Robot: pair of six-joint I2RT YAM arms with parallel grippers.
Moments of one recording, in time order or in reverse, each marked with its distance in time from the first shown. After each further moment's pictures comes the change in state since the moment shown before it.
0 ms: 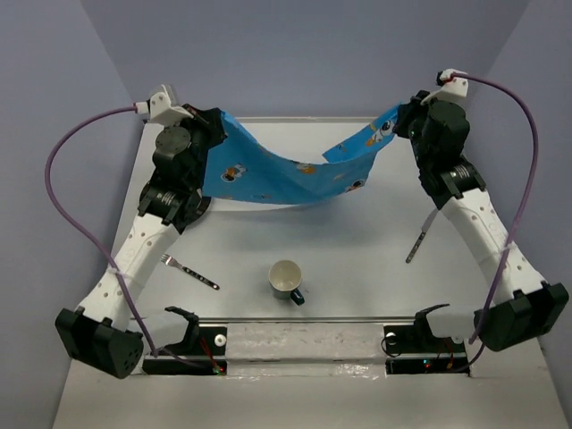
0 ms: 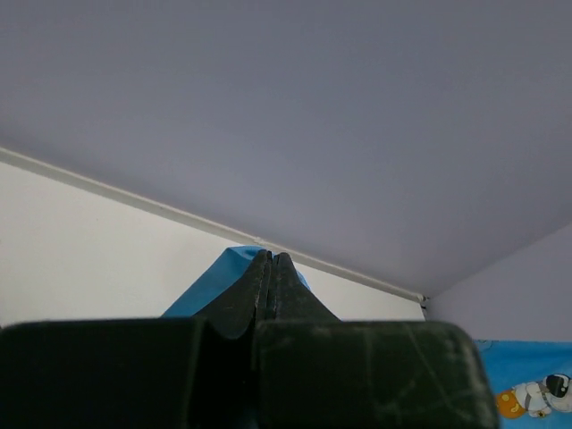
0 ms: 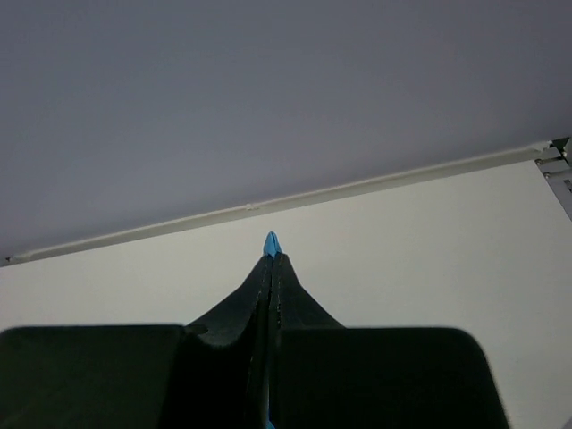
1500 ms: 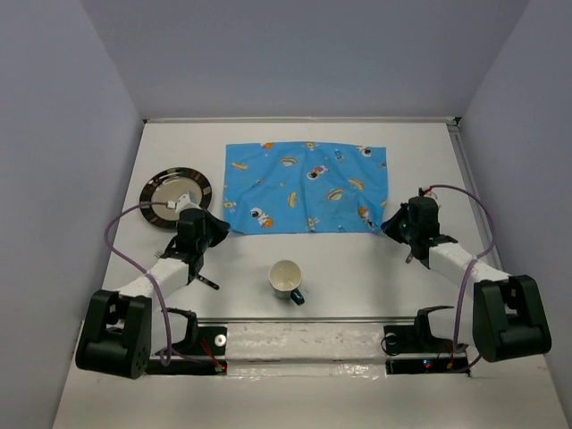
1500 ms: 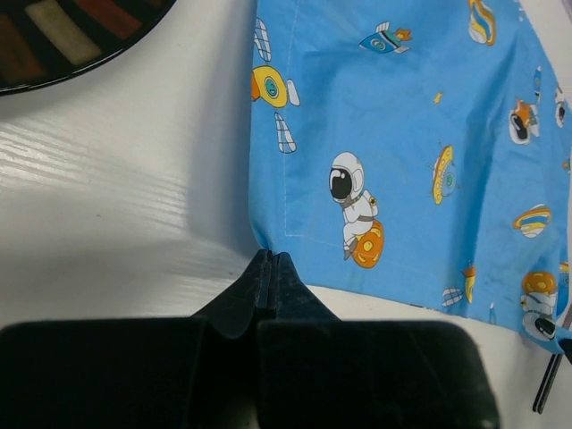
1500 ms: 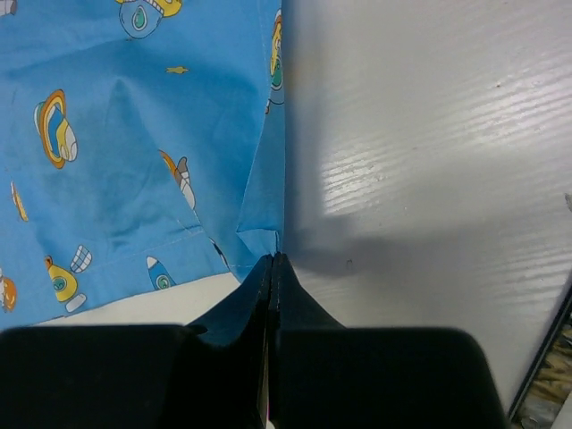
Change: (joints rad) left arm 0.187 0.063 -0.814 0.217 0.330 -0.211; right arm -0.183 -0.002 -0.878 0.205 -0.346 0.373
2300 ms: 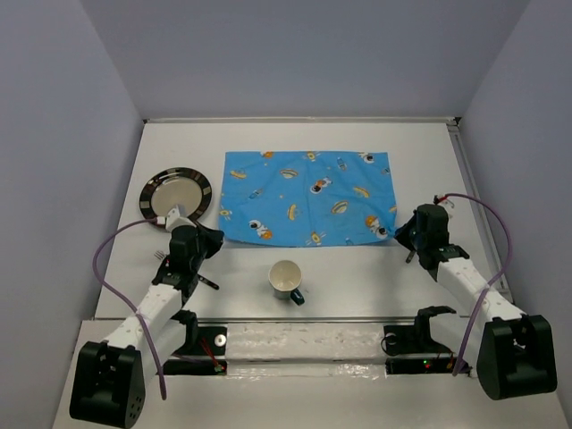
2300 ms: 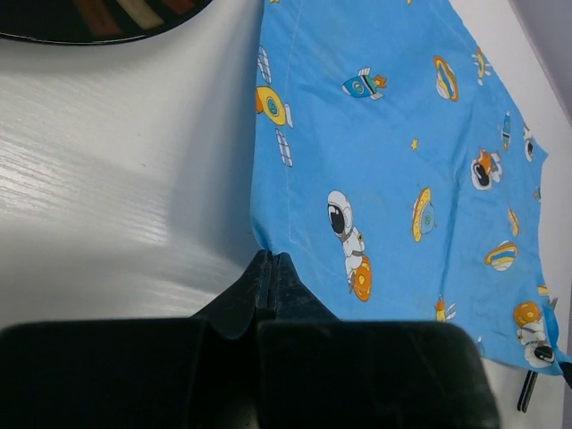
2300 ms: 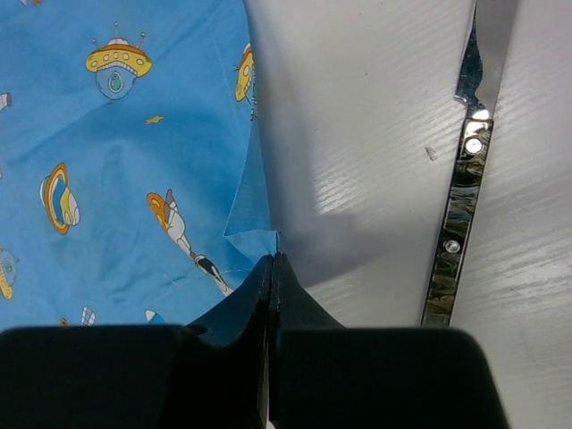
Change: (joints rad) left arm 0.003 -0.301 -0.137 -0.089 -0.045 -0.042; right arm -0.021 -0.236 -0.048 -0.191 0.147 0.012
